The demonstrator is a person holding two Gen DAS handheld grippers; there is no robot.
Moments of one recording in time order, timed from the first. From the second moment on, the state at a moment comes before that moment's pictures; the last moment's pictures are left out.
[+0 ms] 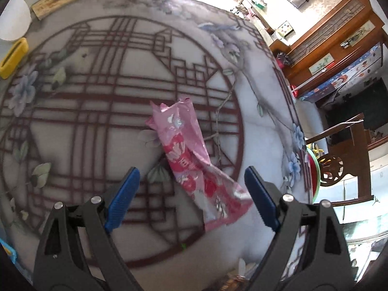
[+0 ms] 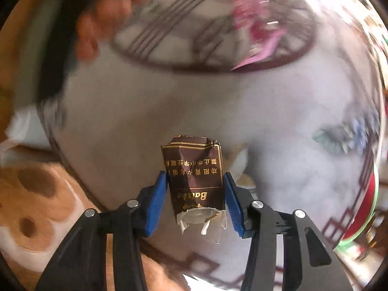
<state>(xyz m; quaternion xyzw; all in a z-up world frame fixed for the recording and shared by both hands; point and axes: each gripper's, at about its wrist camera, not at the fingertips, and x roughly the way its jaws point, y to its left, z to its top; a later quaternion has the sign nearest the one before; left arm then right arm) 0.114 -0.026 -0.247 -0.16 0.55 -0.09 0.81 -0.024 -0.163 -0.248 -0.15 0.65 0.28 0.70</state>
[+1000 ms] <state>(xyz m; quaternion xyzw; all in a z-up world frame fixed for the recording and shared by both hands) 0.091 -0.022 -0.186 -0.11 0.46 -0.09 0.88 0.031 -0.226 -0.156 0.04 0.53 0.17 0.83</state>
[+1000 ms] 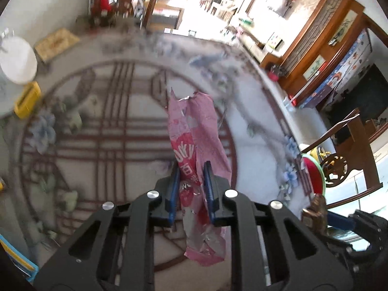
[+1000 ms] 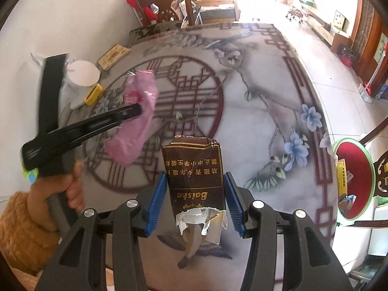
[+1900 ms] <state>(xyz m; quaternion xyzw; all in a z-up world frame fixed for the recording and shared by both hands) 0.069 -0.071 -0.117 -0.03 0.40 -0.14 0.91 0.017 -0.272 -0.130 0.10 0.49 0.13 0.86</state>
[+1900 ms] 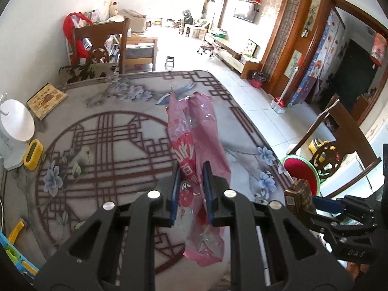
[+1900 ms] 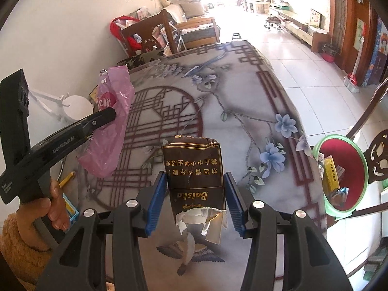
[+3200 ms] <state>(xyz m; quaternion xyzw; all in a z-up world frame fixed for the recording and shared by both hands) 0.068 -0.156 -0.130 0.01 0.42 -0.17 0.89 0.009 -0.369 -0.151 0.16 0.49 0.08 0.85</state>
